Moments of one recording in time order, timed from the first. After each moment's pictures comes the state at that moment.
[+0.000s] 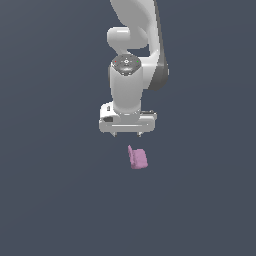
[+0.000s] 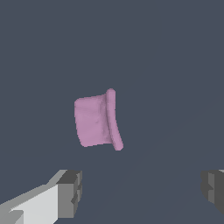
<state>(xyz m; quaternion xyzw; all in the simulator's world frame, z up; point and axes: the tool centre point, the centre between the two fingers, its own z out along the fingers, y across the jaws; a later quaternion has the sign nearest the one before) -0.004 -0.003 0.178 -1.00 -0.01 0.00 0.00</state>
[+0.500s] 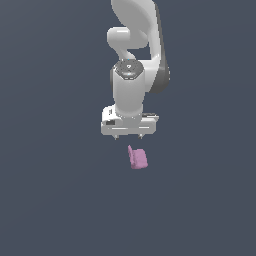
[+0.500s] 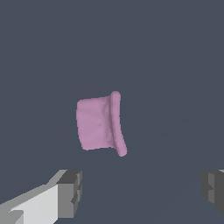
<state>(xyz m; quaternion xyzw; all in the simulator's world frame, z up) 0.001 0.002 0.169 -1.00 -0.02 0.00 0.00</state>
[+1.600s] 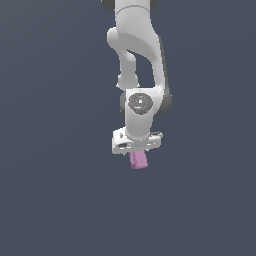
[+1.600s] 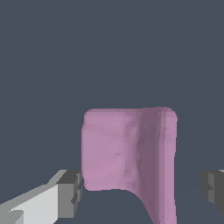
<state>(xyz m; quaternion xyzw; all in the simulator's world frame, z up) 0.026 0.034 0.087 -1.00 -0.08 0.00 0.00</state>
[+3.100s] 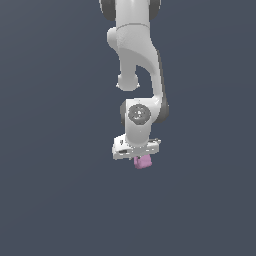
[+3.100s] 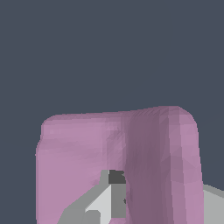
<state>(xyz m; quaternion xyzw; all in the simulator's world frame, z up) 0.031 0.033 0.046 -1.00 -0.08 -0.01 0.00</state>
